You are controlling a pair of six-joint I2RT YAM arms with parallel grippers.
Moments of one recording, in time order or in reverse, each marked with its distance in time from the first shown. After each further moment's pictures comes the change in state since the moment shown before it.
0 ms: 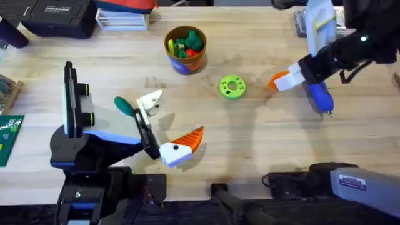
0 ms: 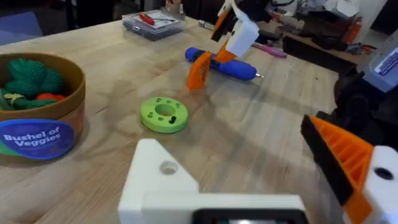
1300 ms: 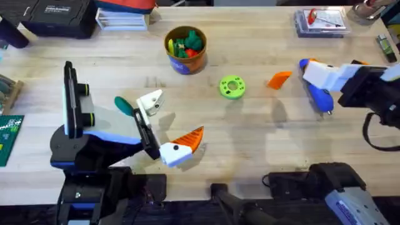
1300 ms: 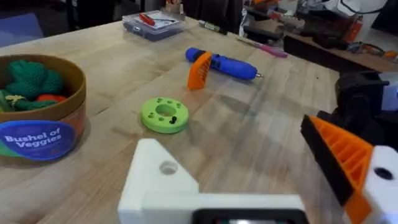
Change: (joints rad) left arm 0.000 0.000 0.000 0.000 0.000 0.007; right arm -0.002 -0.843 -0.343 0.237 0.038 0.625
